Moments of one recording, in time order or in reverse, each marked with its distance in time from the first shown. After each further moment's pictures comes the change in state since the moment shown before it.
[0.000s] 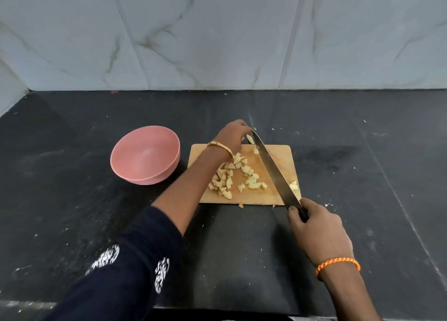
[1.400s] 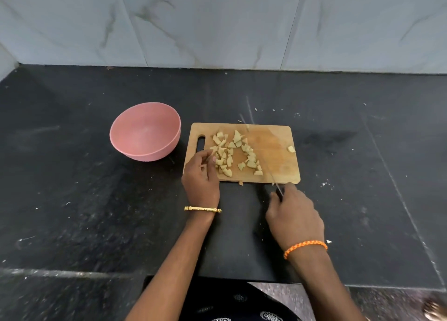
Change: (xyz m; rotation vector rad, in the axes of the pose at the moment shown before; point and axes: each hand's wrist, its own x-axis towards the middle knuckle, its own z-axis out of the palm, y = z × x) left_hand -0.154 0.014 0.046 -0.608 0.808 -0.415; right_hand -0.019 -0.017 0.031 -0.153 0.022 -0.022
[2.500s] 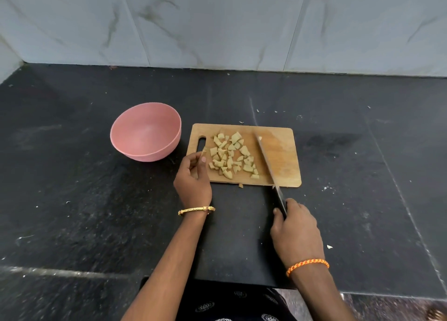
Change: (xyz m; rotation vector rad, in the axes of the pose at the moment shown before) left_hand 0.006 0.001 -0.003 -0.084 0.086 -0.232; right_hand -0.008 0.016 0.009 0.094 -0.030 -0.009
